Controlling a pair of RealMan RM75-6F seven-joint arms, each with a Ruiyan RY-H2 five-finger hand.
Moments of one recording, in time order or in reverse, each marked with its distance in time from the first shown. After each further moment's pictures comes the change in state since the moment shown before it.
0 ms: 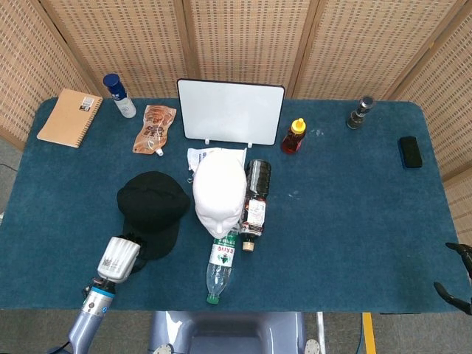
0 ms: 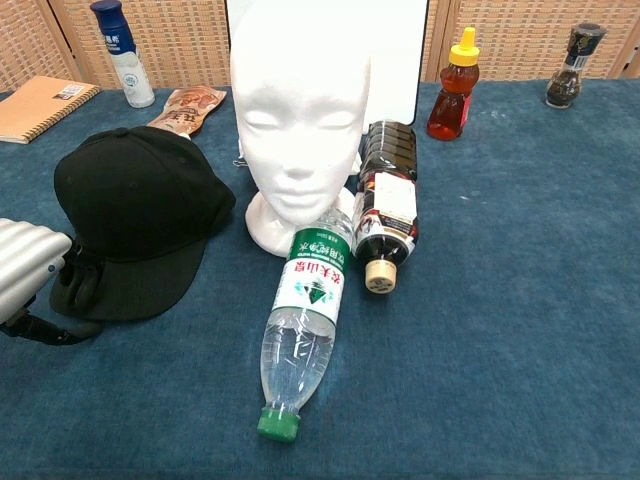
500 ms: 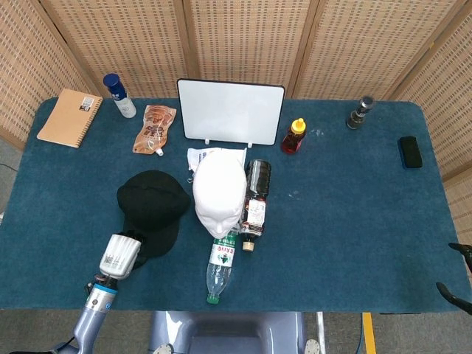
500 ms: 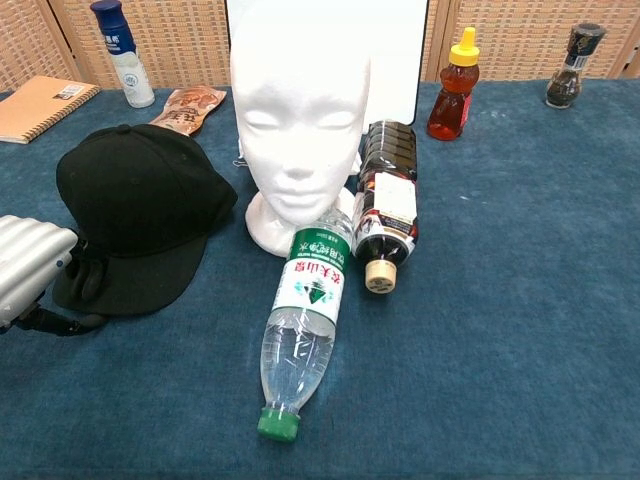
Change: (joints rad) left arm -0.011 -0.077 -0.015 0.135 0.001 0.035 -0.048; right arm -0.002 -0.004 0.004 0.013 0.013 -0.005 0.008
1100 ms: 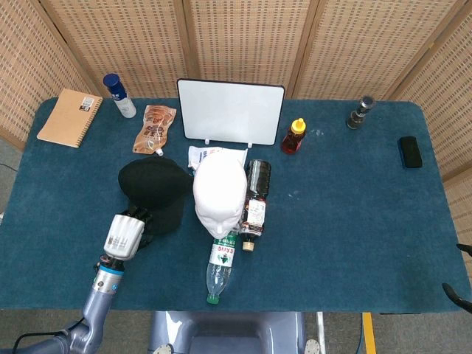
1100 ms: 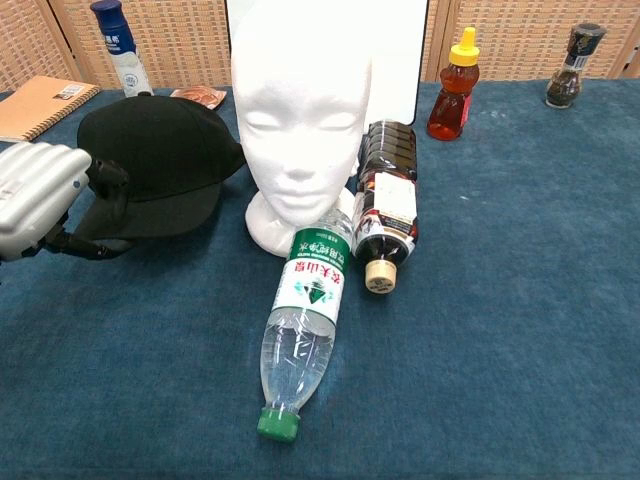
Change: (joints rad) left arm -0.113 -0.009 -0.119 -0.018 -0.012 0.025 -0.046; right arm -0.021 0.011 0.006 -0.010 -0.003 0.040 0.001
